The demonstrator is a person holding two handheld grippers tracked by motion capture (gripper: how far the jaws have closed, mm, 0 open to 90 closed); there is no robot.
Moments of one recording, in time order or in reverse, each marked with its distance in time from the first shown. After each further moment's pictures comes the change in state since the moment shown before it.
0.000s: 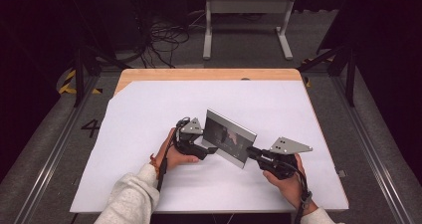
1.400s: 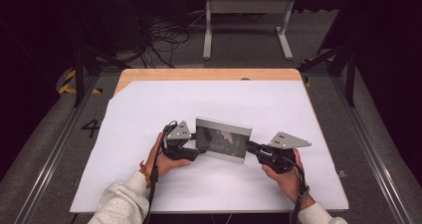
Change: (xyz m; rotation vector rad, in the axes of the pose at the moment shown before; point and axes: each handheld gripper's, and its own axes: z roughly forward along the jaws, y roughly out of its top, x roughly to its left) left arm -0.016 -0.010 -0.039 -0.048 0.076 0.001; right arm -0.009 0.007 0.008 -0.021 -0.012 -0.003
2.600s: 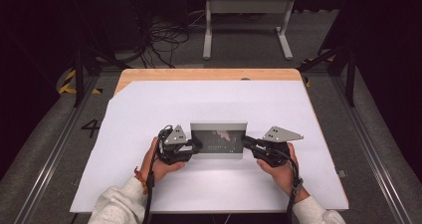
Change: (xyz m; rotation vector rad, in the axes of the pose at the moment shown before) left arm -0.010 -0.008 -0.011 0.056 0.080 -0.013; right arm -0.004 0.008 0.018 0.021 -0.012 -0.004
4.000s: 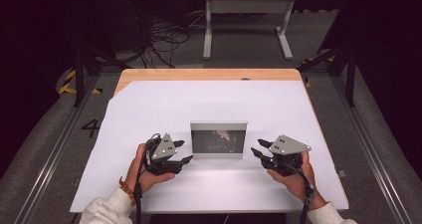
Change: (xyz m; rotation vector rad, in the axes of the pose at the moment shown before) left arm -0.018 -0.014 -0.041 -0.004 0.098 0.083; right arm 0.007 -0.007 -0.034 0.080 -0.119 -0.207
